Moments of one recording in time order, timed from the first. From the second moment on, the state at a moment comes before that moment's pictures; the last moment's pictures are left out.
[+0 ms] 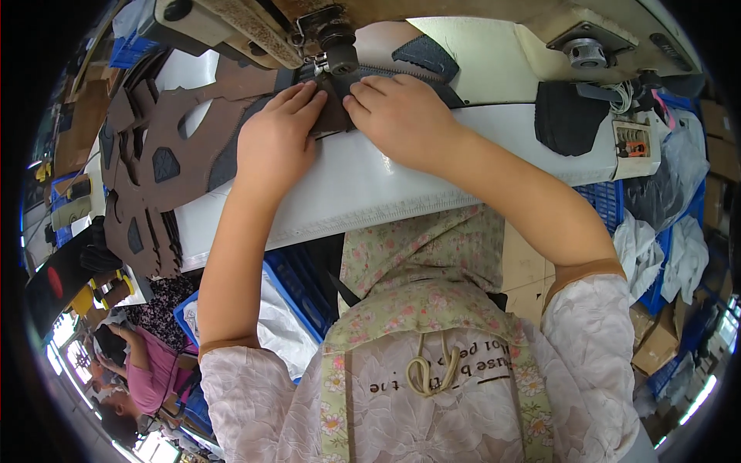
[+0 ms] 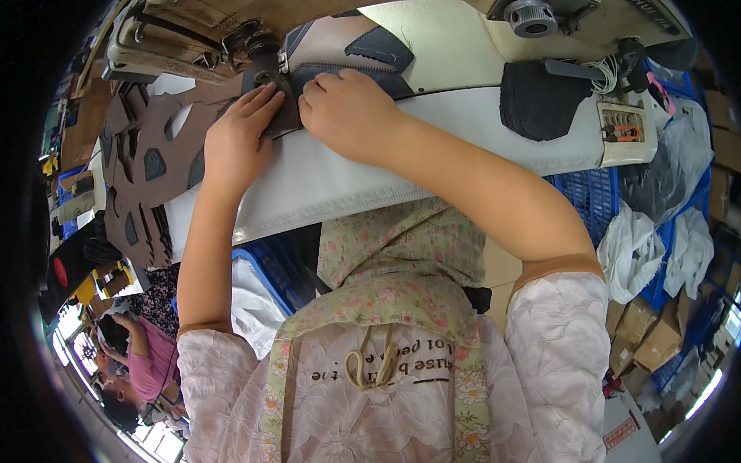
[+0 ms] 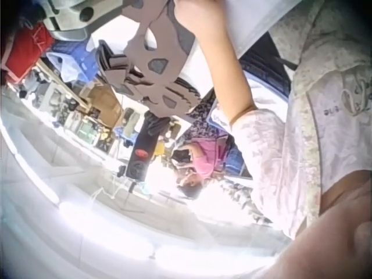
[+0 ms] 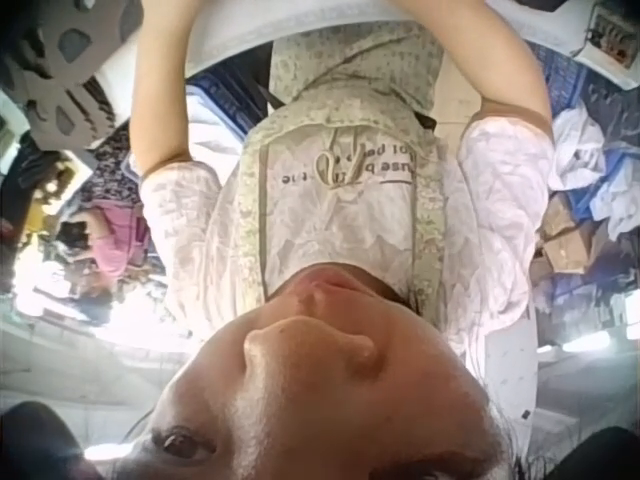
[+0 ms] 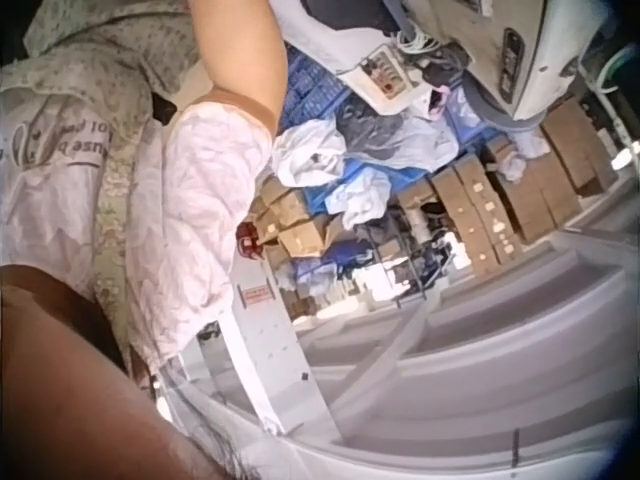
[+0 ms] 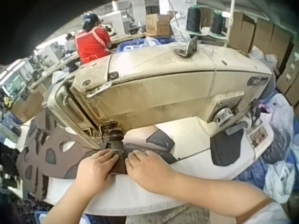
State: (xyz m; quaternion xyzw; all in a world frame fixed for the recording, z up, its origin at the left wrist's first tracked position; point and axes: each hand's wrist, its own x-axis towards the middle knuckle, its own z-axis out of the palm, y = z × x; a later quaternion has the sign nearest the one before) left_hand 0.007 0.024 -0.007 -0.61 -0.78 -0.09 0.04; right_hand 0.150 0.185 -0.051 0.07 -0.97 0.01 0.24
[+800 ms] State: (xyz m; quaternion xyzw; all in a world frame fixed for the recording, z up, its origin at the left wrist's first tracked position) left_hand -0.006 0.016 -0.029 -0.64 -0.76 -0.06 0.10; right_hand 0.148 0.200 -0.067 0.05 -0.95 0.06 0.30
